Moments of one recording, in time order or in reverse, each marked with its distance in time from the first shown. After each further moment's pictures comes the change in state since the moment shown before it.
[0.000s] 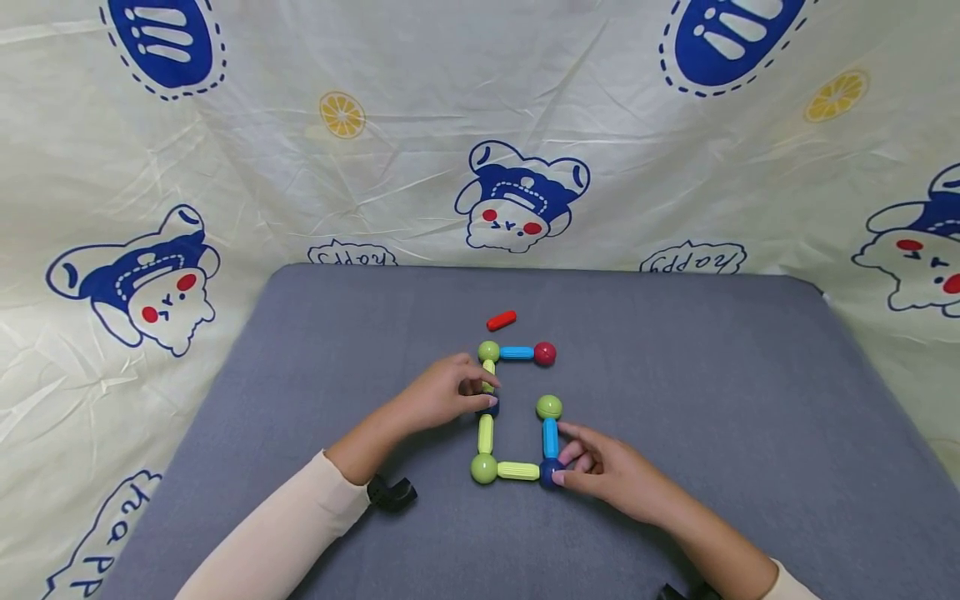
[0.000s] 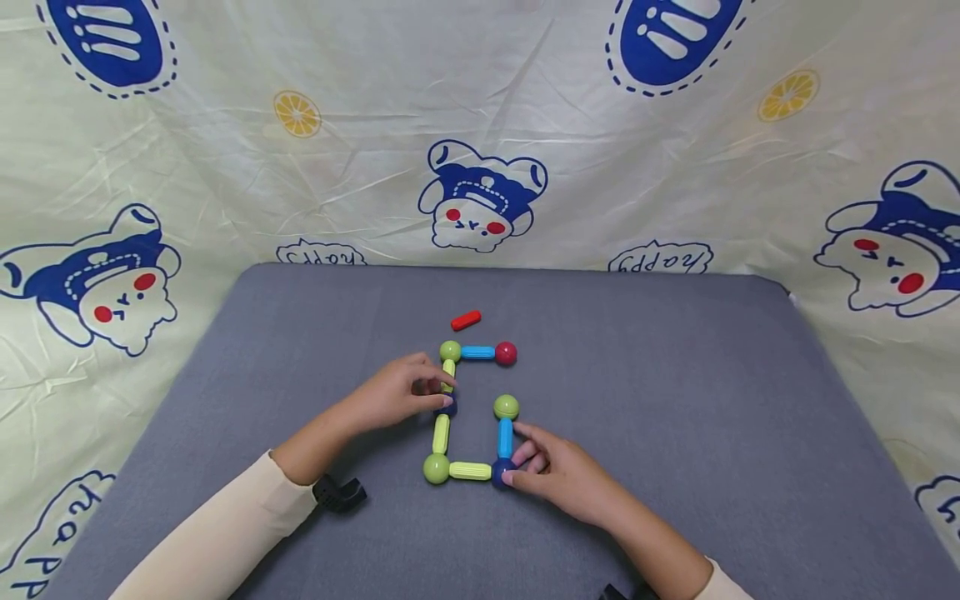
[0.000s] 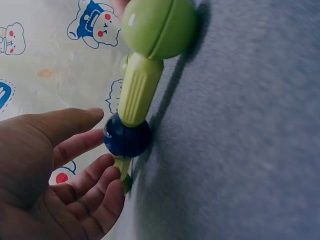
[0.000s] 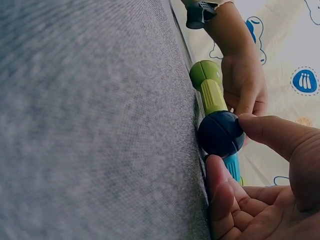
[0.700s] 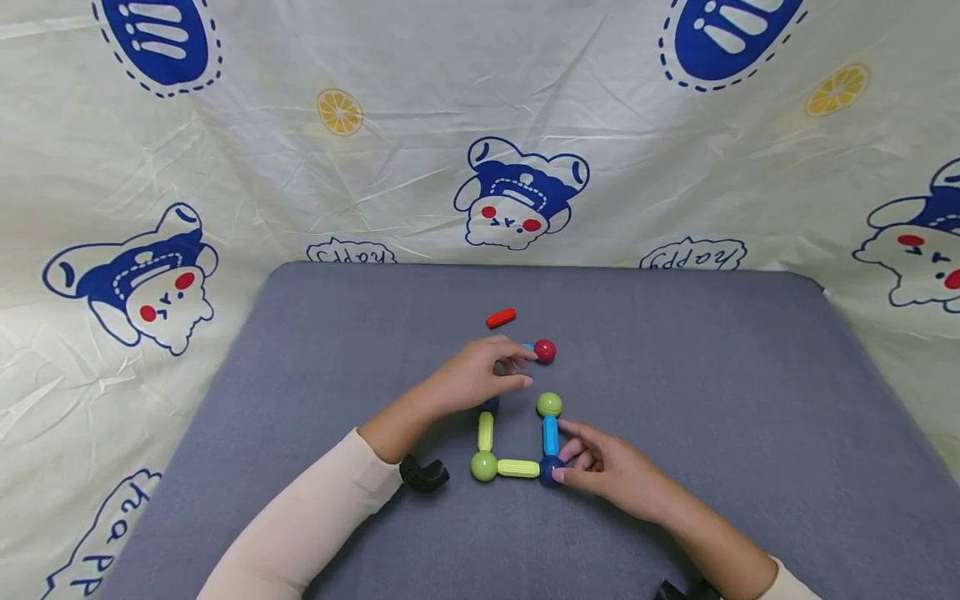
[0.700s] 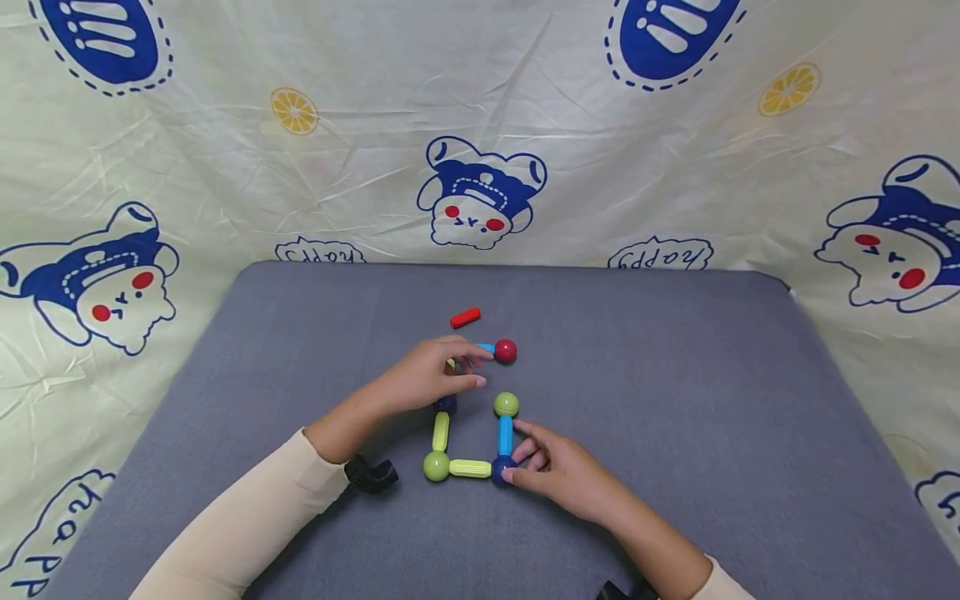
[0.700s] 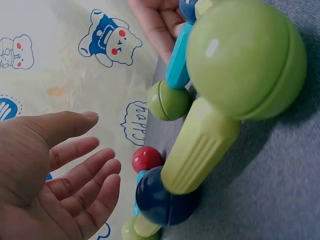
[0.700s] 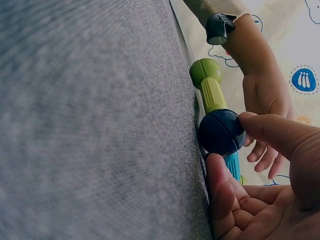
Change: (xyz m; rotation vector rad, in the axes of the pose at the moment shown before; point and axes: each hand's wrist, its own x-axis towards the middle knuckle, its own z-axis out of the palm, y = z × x) left_hand 0.034 0.032 0.002 -0.121 -0.013 0.087; right_hand 0.000 0.001 0.000 -0.020 0.010 -0.023
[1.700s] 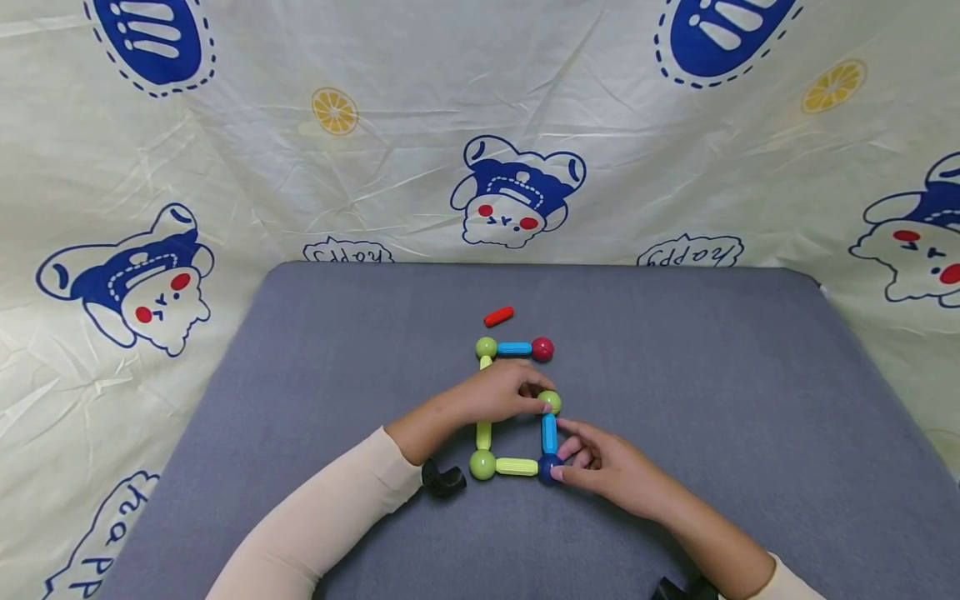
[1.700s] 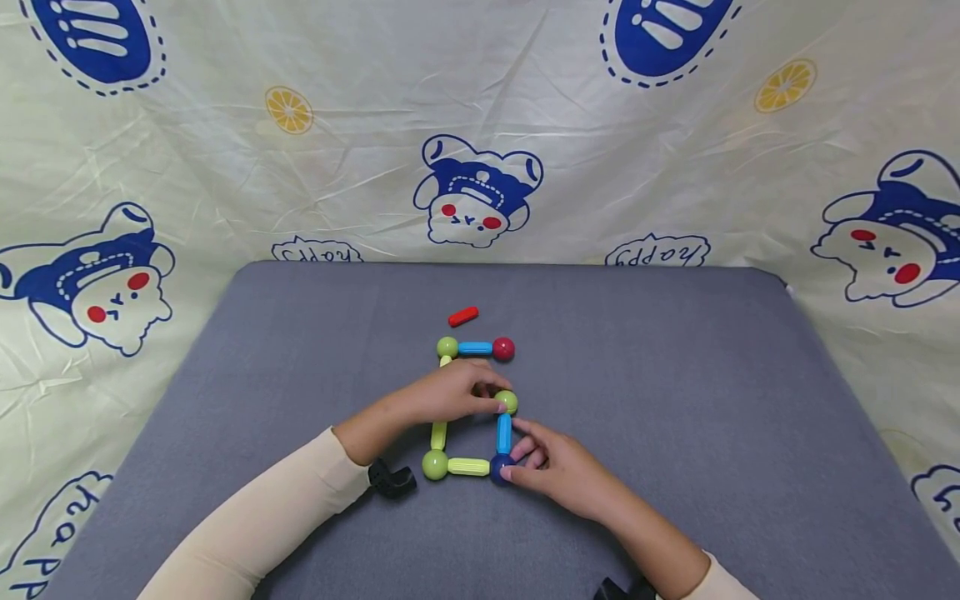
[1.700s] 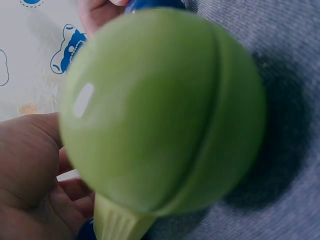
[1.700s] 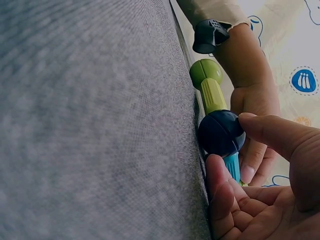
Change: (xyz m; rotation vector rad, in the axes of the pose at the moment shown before) left_hand 0.021 -0.001 0.036 0.142 -0.189 0.036; right_hand -0.001 -0.001 -0.001 -0.006 0.005 0.027
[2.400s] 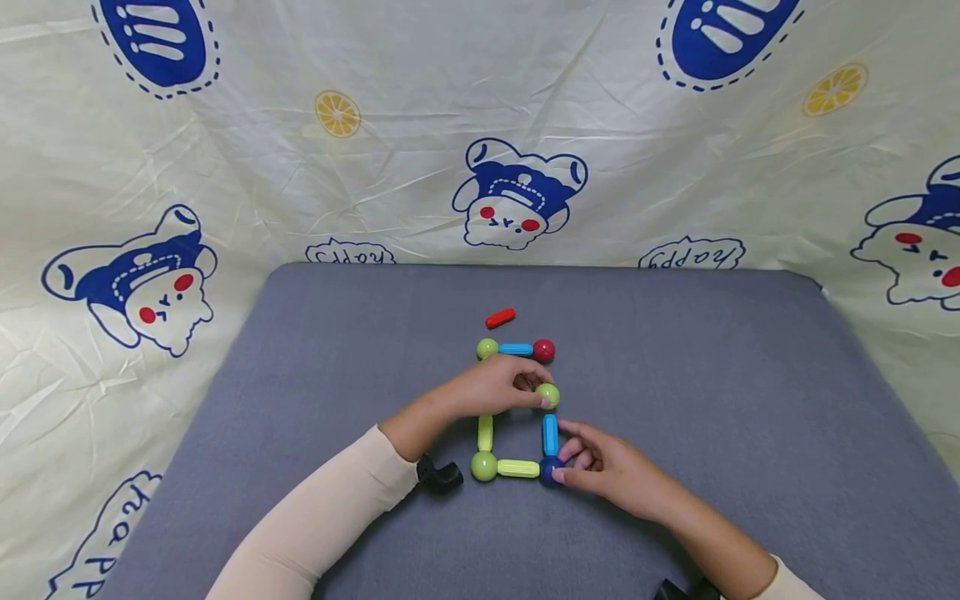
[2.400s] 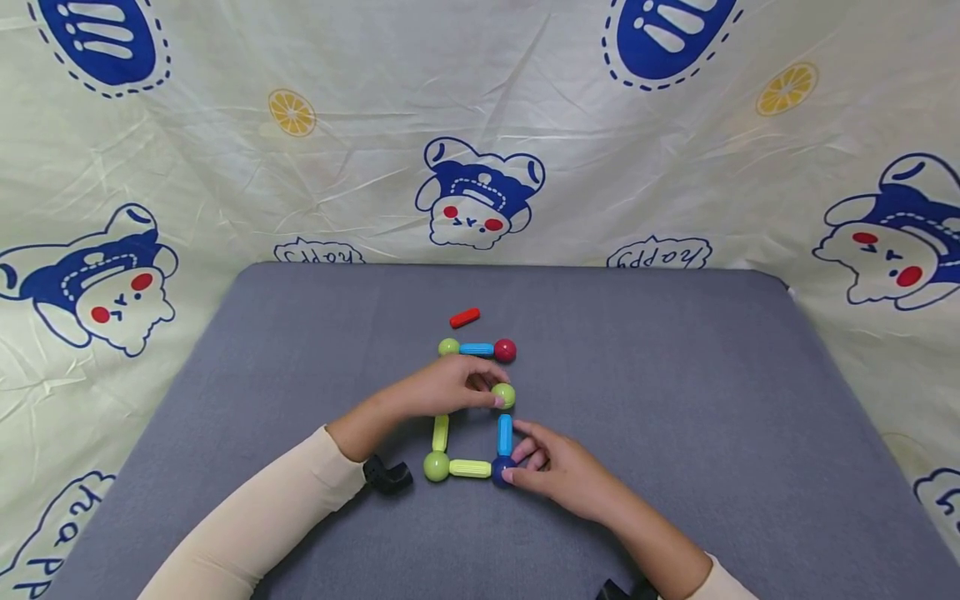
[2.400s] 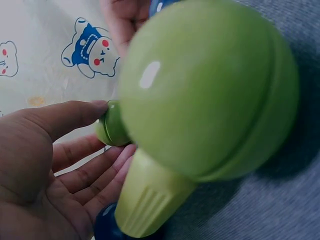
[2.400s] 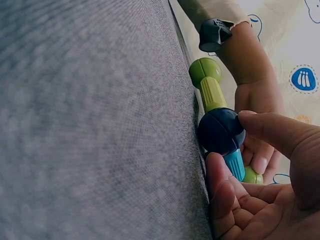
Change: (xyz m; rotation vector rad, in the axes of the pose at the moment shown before) left_hand -0.004 -0.002 -0.012 -0.215 0.007 -0.042; right_hand 0.001 0.001 -0.001 0.015 -0.023 -0.023
